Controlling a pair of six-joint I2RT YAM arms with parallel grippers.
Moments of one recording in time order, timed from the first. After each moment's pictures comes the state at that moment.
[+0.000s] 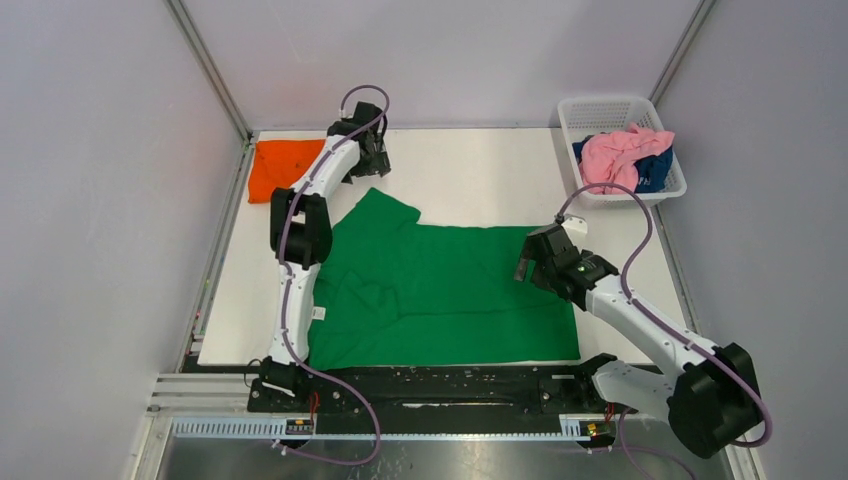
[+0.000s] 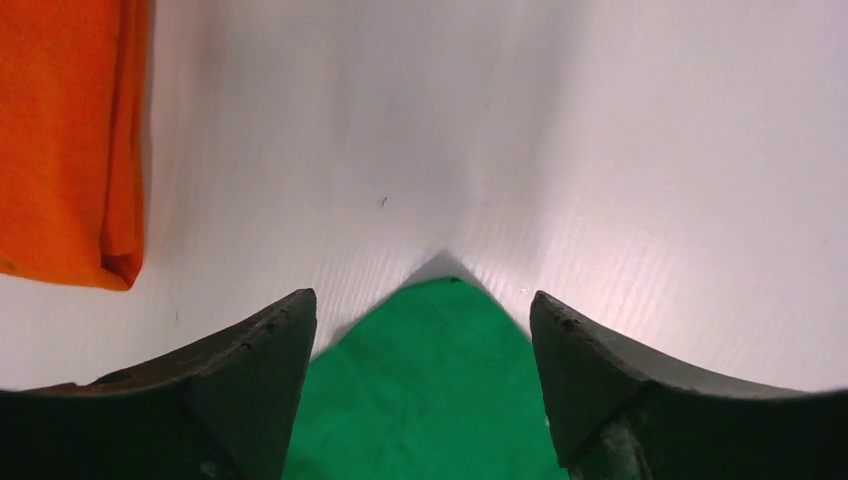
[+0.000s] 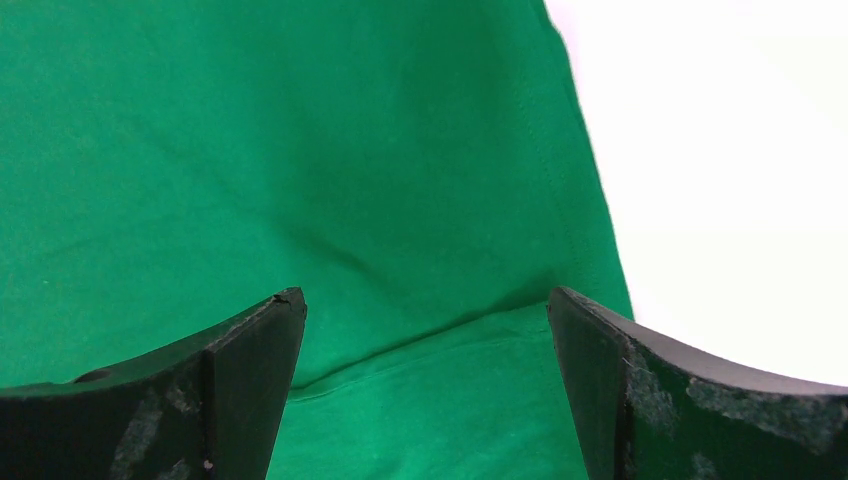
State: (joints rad) left arm -0.25 2.41 2.24 -0.89 -0.26 -0.50; right arm 0.51 1.07 0.69 -0.61 0.42 0.69
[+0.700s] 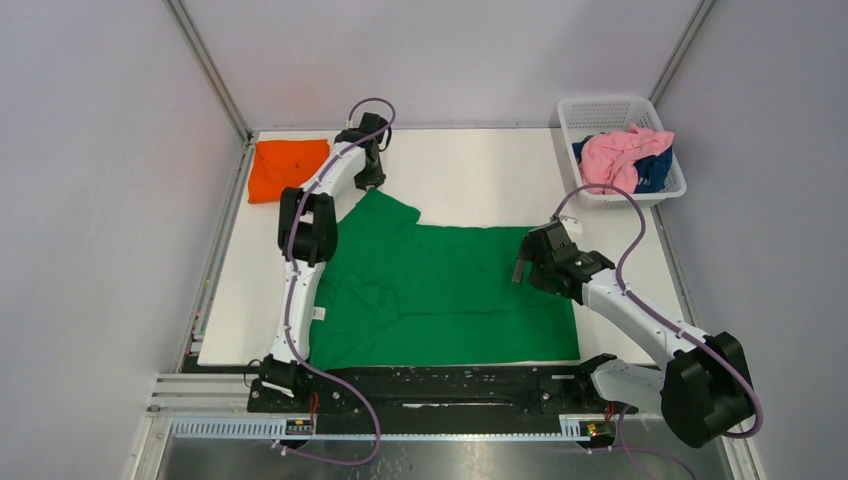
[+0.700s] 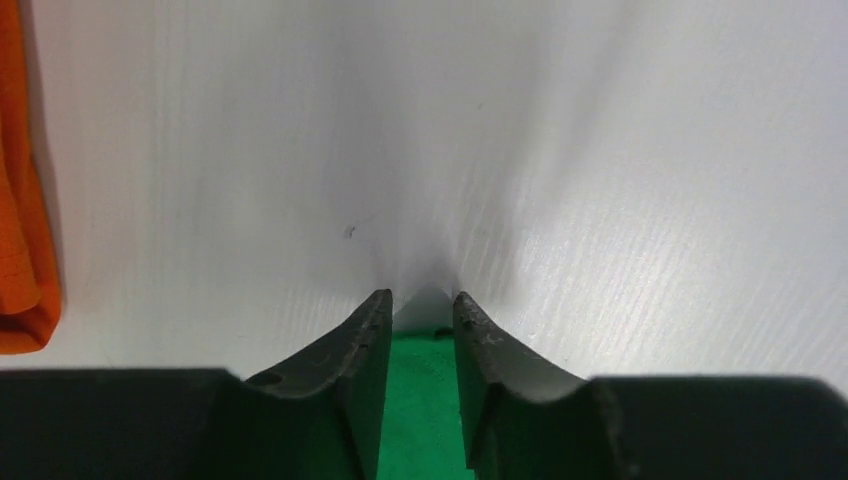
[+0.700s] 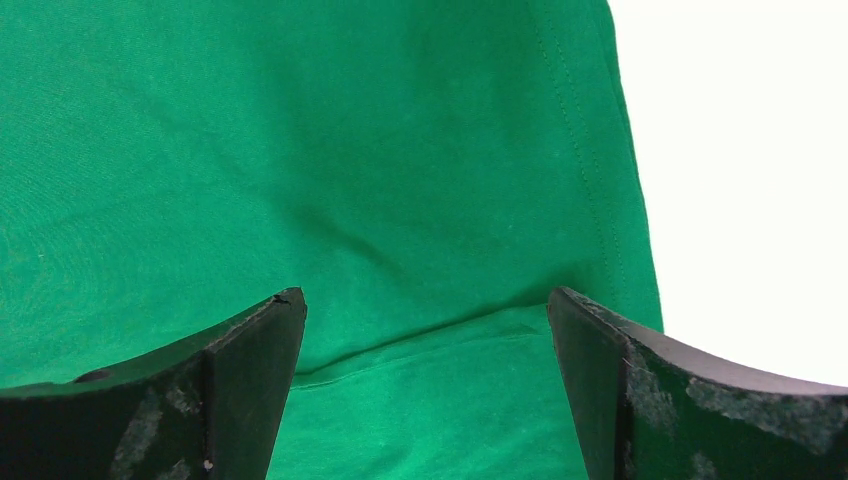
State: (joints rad) left arm -0.25 2.53 2.27 -0.87 -0.26 -0.46; right arm 0.44 1.15 0.69 -0.59 0.28 0.67
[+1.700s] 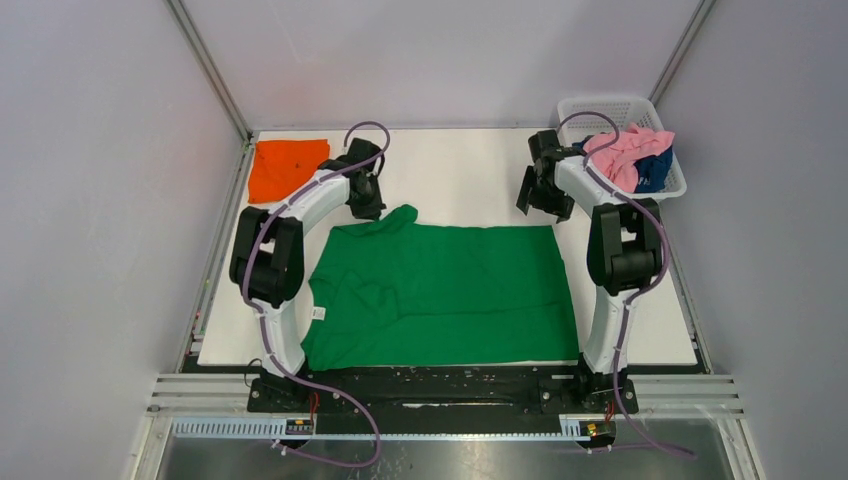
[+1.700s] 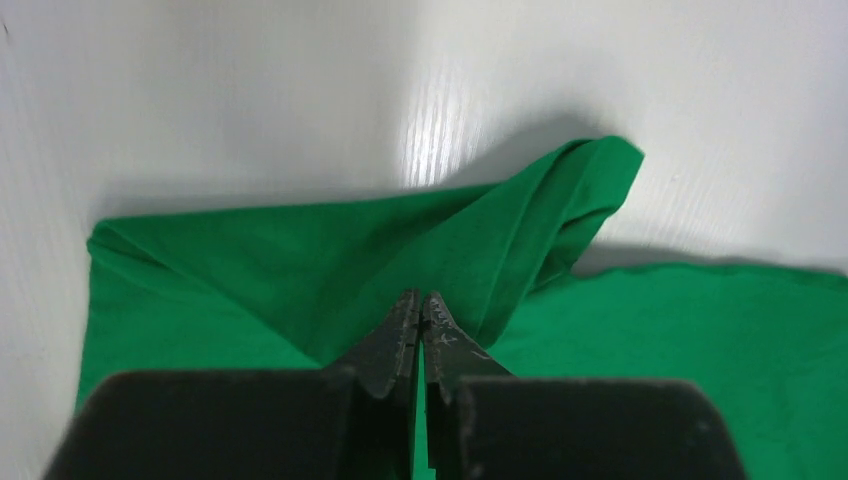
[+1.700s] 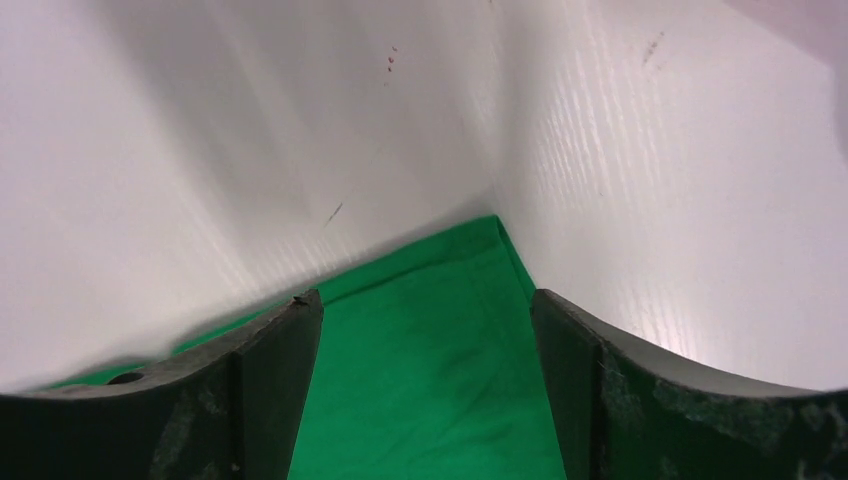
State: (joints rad) left arm -0.32 1.96 1.52 -0.65 -0.06 -0.51; right arm 0.18 1.99 1.57 -0.81 0.27 0.49
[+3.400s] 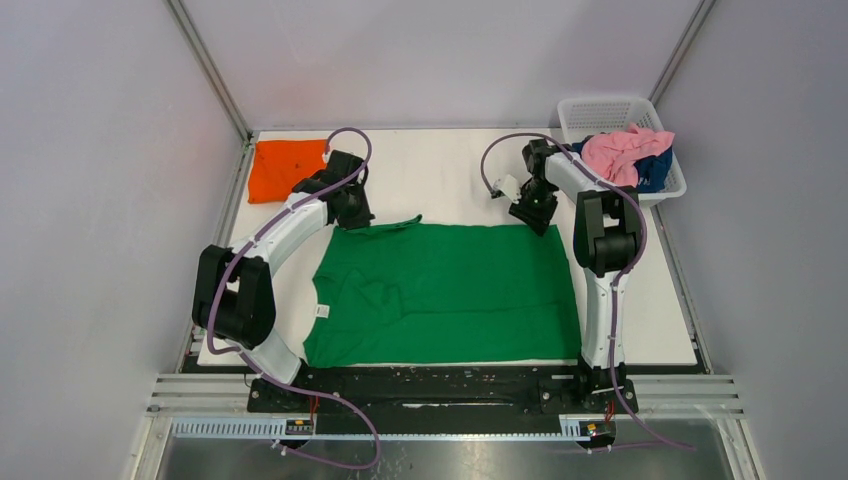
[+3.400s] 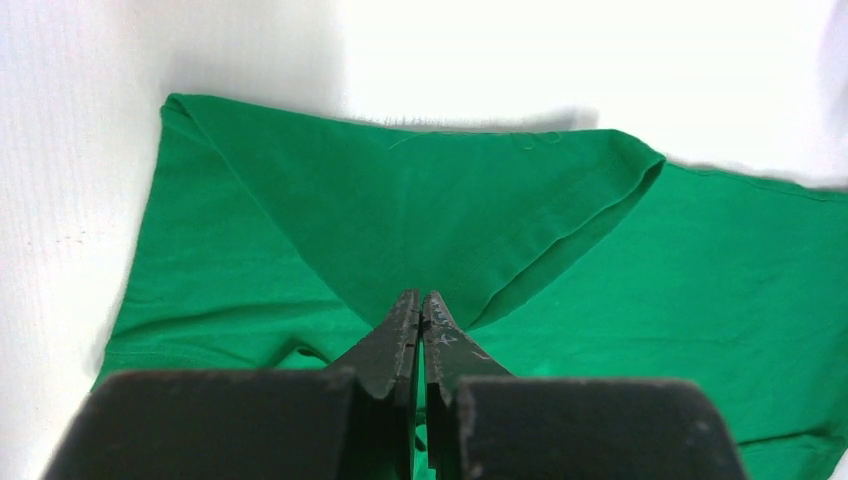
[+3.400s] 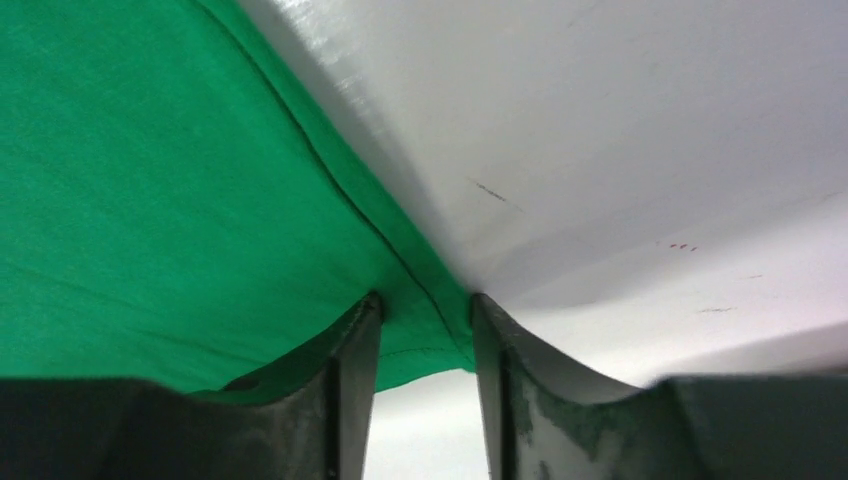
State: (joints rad) left arm -0.32 1.64 1.25 -0.60 -0.05 -0.55; right arm 0.16 2.24 1.77 -1.05 -0.05 -0.96
